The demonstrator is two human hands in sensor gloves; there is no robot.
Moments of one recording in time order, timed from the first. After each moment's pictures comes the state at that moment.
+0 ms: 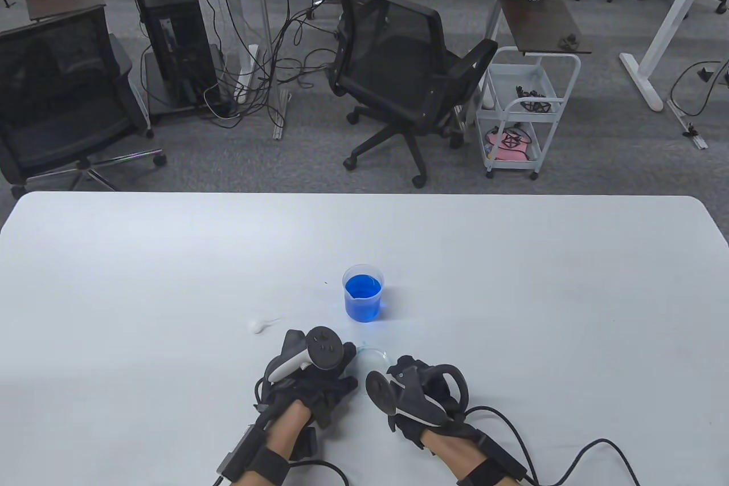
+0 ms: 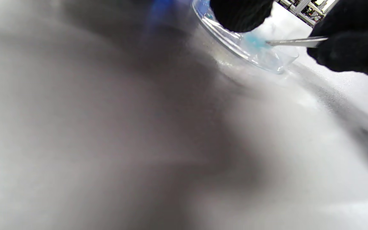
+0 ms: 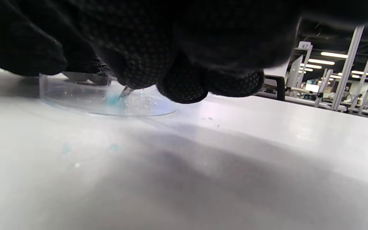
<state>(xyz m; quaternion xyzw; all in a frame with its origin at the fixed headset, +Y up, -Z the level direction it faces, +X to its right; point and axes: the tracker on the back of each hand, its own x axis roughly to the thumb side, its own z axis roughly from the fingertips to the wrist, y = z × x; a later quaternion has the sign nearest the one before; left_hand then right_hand) -0.138 -0.800 -0.411 -0.29 -0.16 0.15 0.93 0.035 -0.775 -0.365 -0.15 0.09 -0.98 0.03</state>
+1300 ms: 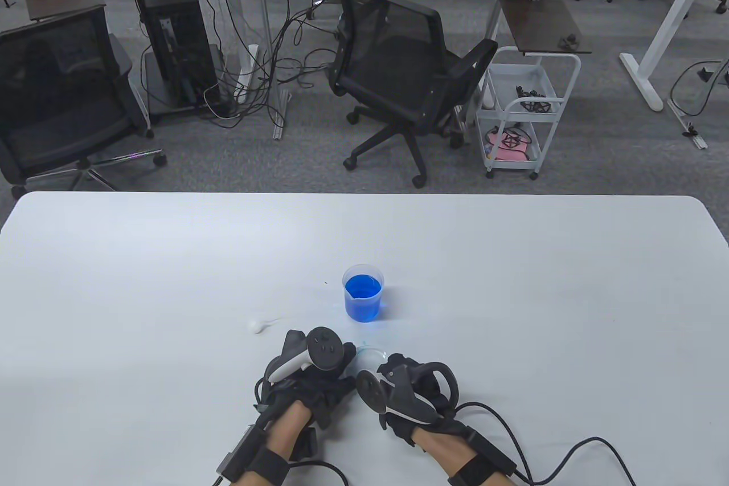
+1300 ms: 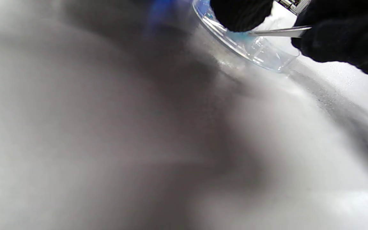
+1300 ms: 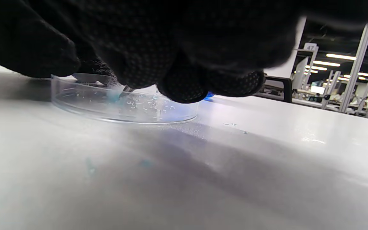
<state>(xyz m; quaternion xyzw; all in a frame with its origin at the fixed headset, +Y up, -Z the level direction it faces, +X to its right) -0.136 -0.801 -0.410 -0.29 -0.16 0.15 0.93 0.022 -0.777 -0.367 -0.16 0.10 -0.98 0.03</state>
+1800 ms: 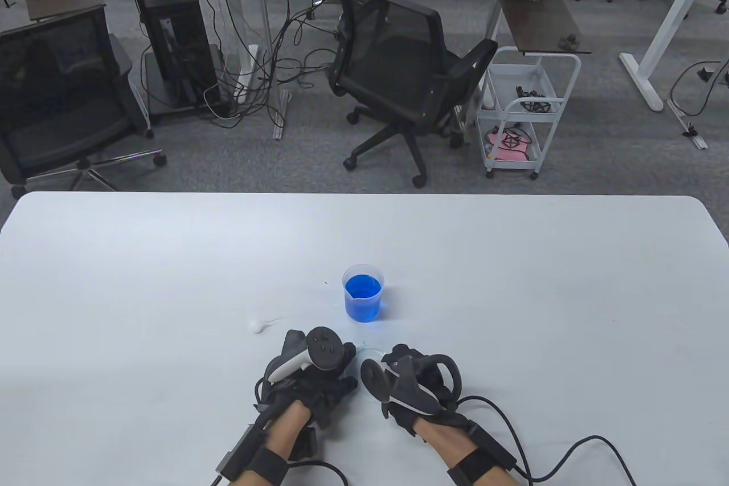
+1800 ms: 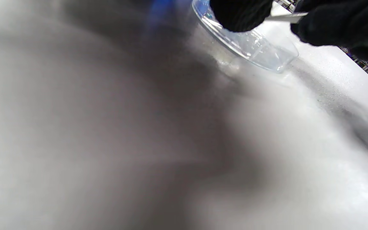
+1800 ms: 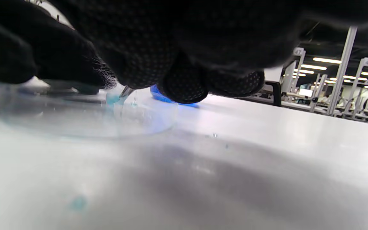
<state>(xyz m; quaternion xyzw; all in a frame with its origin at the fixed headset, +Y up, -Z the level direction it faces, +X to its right) -0.136 -0.801 -0.410 -0.29 -0.16 0.15 0.93 0.027 -0.777 -0.380 -0.14 0.10 -0.98 0.04</state>
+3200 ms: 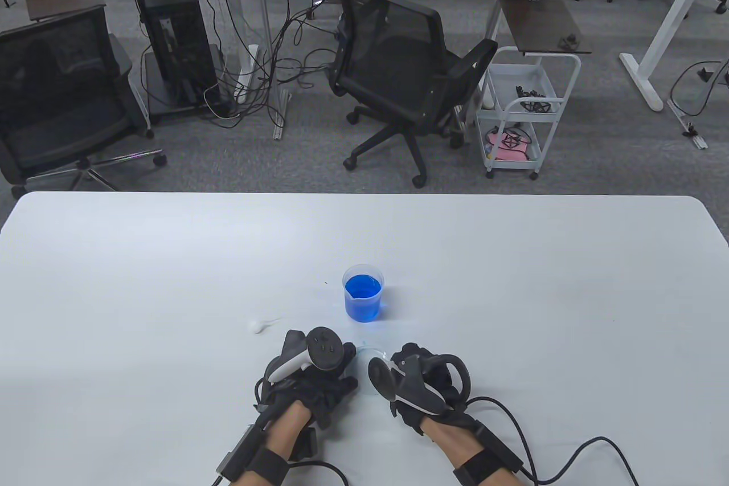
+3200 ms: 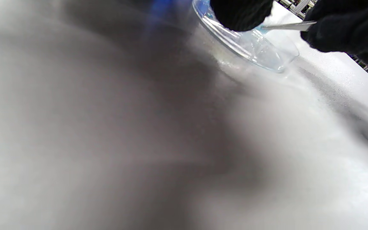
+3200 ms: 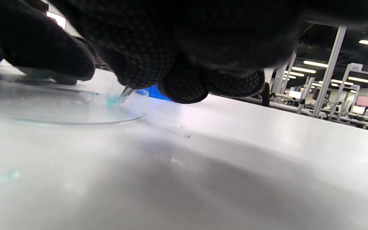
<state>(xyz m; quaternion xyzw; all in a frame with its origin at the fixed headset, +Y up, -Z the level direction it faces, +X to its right) -0.136 -0.801 -0.409 -0.29 -0.16 0.15 0.93 0.037 -0.778 -0.382 -0.12 0.10 -0.99 0.06</state>
